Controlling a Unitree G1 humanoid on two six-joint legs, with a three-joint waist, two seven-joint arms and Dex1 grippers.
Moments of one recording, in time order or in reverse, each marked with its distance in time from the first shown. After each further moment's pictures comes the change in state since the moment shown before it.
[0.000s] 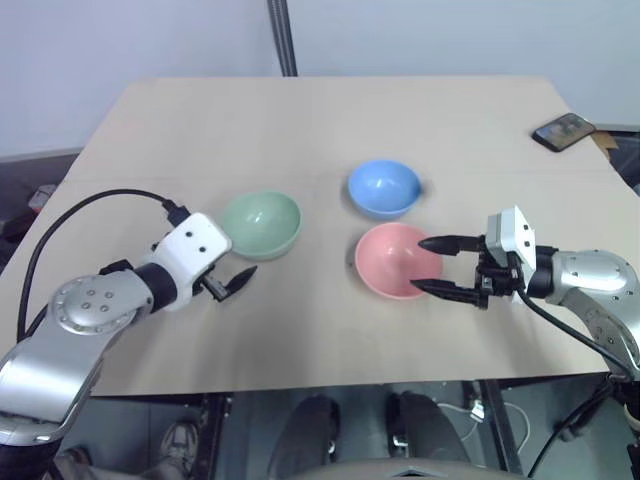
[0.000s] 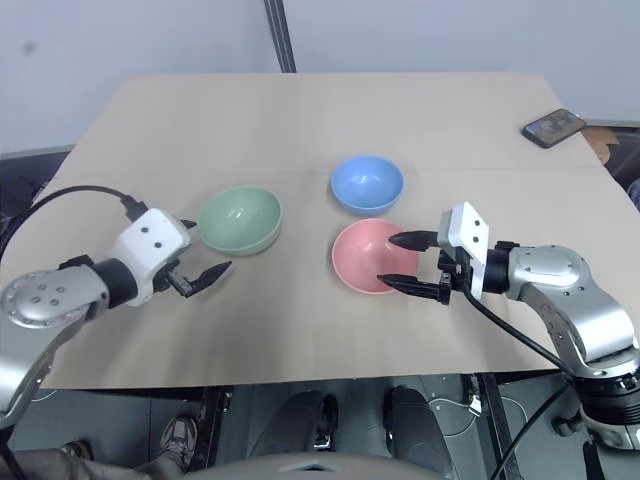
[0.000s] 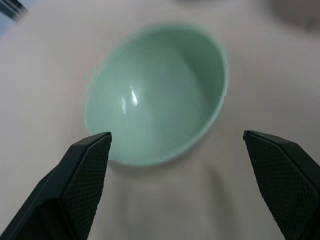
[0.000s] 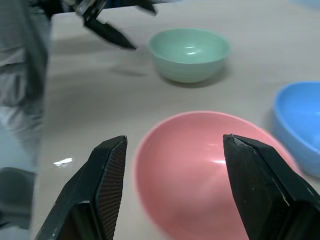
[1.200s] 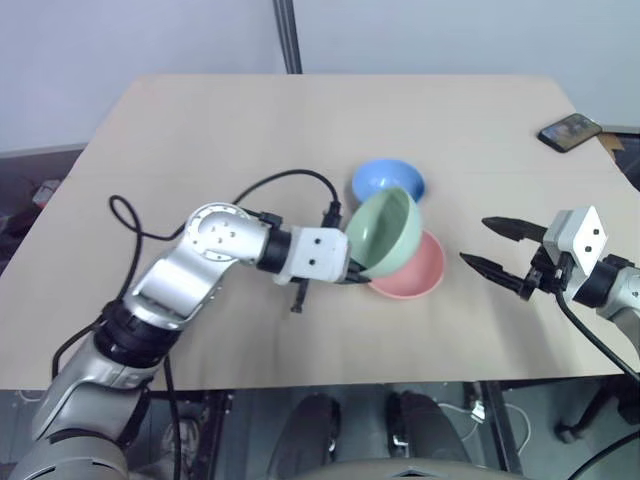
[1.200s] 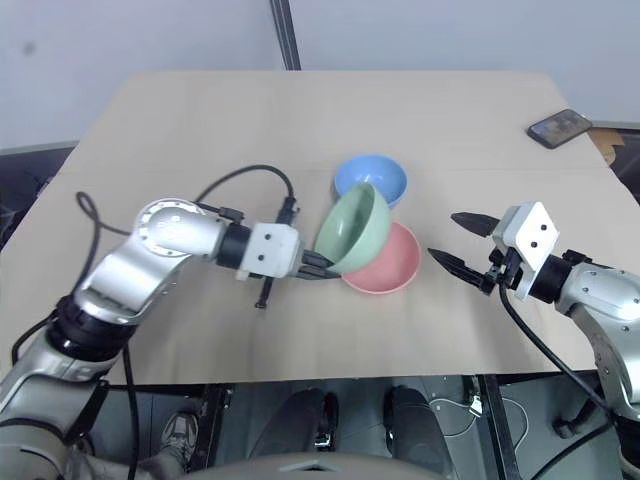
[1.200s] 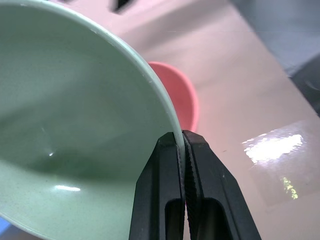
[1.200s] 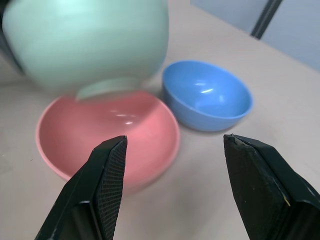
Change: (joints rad) left arm -0.651 -0.277 -0.545 0.389 0.102 -0.595 -0.728; right arm 0.241 -0.043 -0.263 -0.127 -0.040 -0.059 -0.193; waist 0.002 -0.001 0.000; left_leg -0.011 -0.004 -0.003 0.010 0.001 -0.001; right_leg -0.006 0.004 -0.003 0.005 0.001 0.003
